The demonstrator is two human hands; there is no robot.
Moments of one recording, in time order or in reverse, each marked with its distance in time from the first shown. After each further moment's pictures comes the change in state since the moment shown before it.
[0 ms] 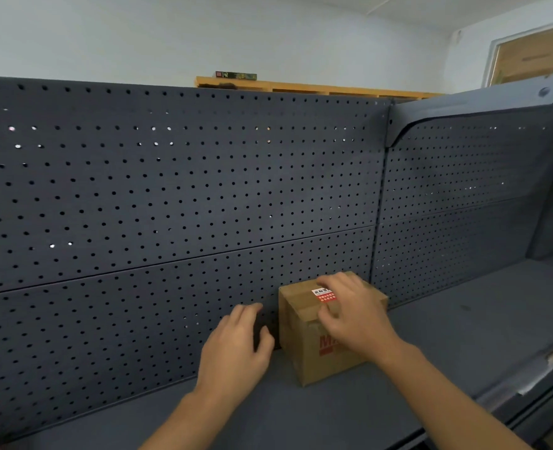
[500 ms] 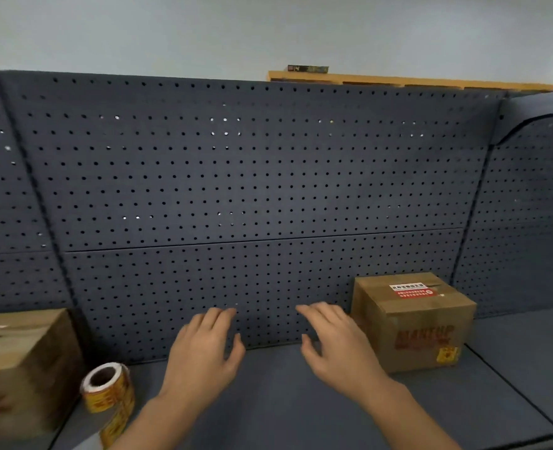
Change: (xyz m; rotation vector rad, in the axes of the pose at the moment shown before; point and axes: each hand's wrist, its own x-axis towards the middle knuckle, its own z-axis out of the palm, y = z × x) left_hand -0.087 -0.135 -0.098 0.367 0.087 -0.095; right_hand -0.033 -0.141 0.088 0.128 -0.137 -0.252
